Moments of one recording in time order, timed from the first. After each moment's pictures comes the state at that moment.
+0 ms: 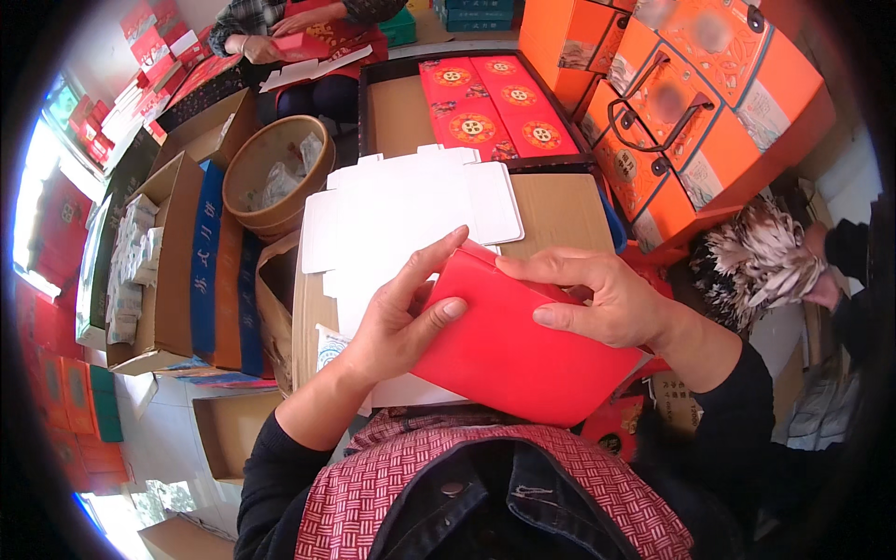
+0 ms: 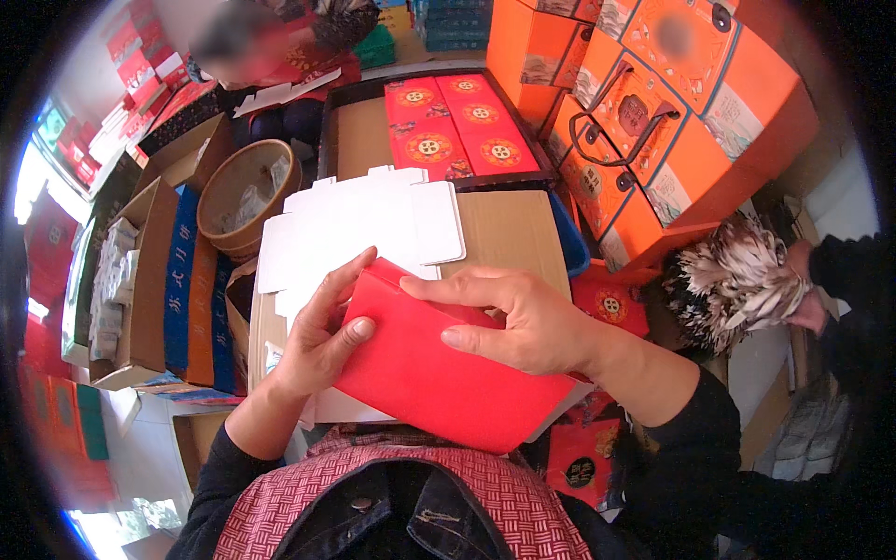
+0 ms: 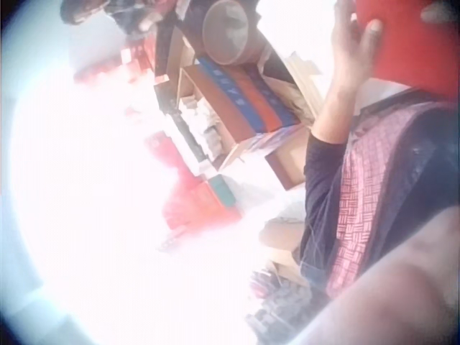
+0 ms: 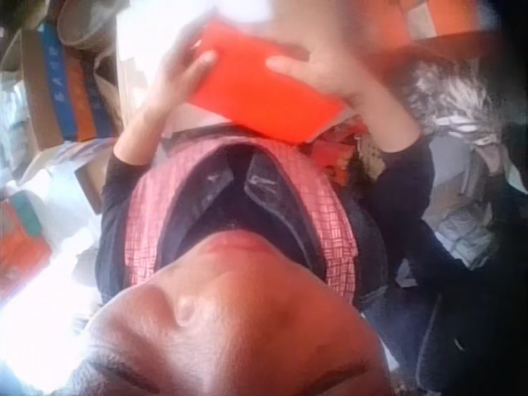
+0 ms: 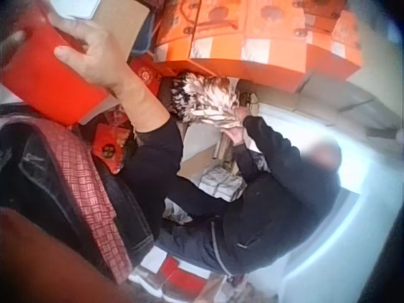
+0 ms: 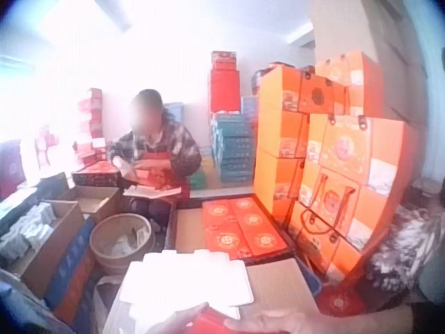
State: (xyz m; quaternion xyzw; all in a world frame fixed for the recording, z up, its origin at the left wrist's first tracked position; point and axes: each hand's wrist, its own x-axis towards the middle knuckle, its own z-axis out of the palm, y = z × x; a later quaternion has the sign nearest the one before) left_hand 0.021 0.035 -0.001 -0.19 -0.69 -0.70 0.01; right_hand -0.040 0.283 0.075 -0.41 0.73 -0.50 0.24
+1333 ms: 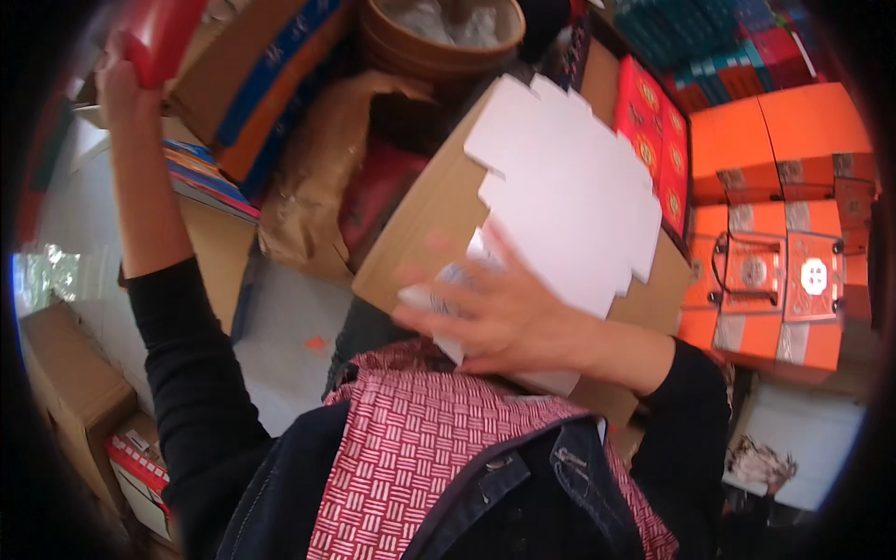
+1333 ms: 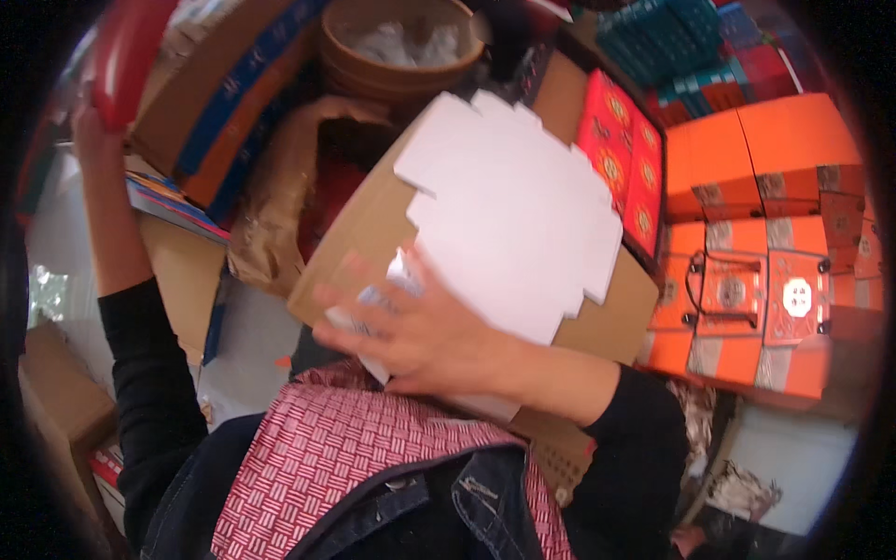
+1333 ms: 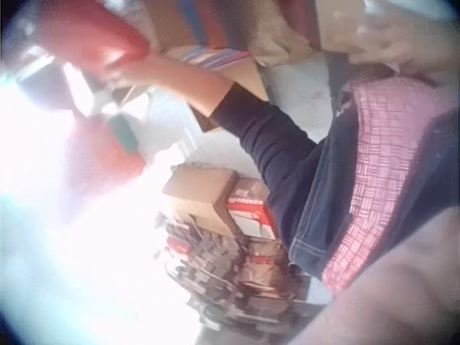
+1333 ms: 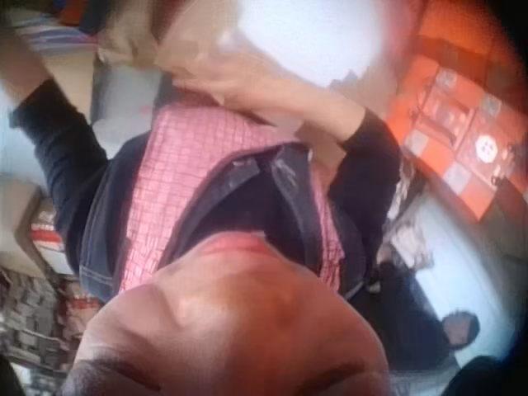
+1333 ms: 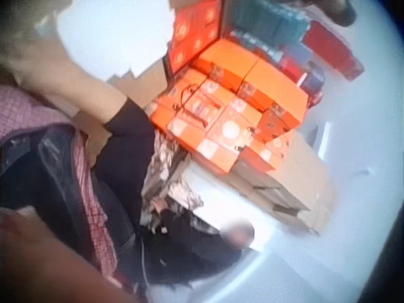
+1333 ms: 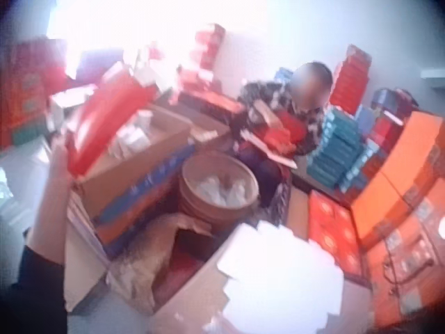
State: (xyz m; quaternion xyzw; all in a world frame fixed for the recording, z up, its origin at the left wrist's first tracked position) left_hand 0.163 -0.480 -0.089 0.28 -0.47 -0.58 0.60; right_hand 0.009 0.050 0.002 -0.79 0.59 -0.02 0.14
